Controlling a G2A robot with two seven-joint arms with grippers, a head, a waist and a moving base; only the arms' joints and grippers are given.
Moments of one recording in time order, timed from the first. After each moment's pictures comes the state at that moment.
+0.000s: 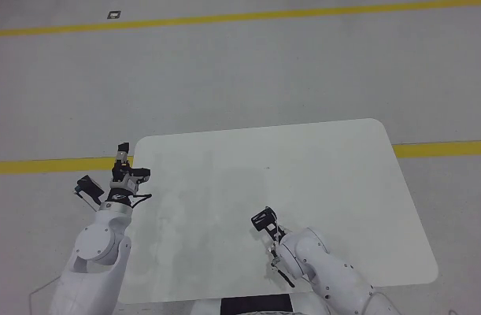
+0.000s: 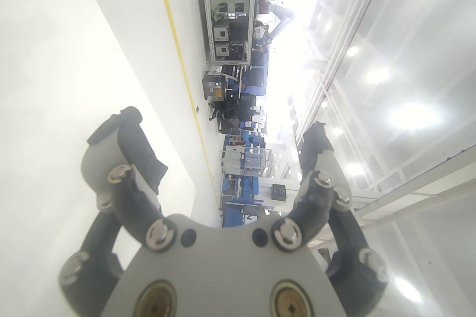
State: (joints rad) left arm 1.73 -1.15 -1.60 -1.80 -0.42 0.00 0.00; right arm -1.51 -1.28 0.85 -1.82 -1.45 0.21 1.39
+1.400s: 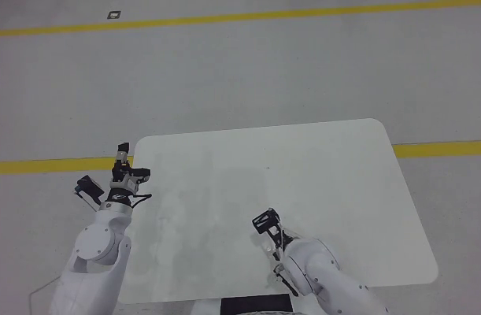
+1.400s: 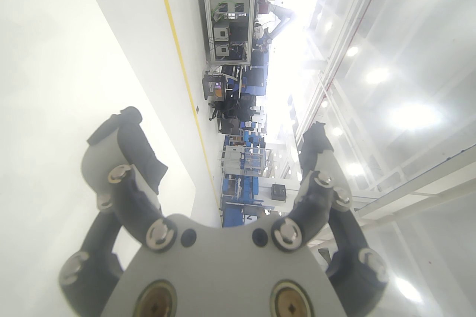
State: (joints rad) left arm 1.73 -1.15 -1.60 -1.80 -0.42 0.00 0.00; right arm -1.65 -1.28 0.92 -2.04 -1.55 0.17 1.39
